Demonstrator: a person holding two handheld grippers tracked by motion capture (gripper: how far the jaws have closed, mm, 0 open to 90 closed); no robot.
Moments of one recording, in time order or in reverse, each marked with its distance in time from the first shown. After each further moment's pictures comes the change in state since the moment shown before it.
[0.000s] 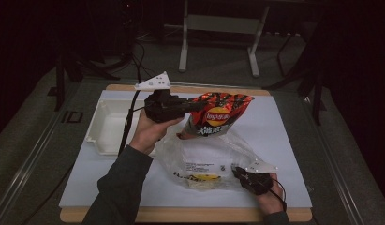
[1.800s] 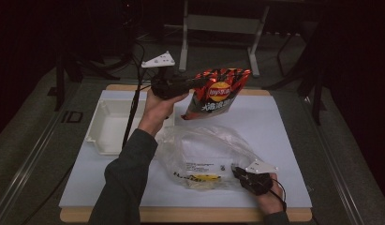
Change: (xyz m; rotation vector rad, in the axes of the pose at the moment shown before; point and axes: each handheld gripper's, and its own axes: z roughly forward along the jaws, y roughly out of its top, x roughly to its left) left arm 0.049 0.022 0.018 -0.069 0.066 -0.018; right arm 0.000 -0.001 0.000 -0.004 0.005 0.002
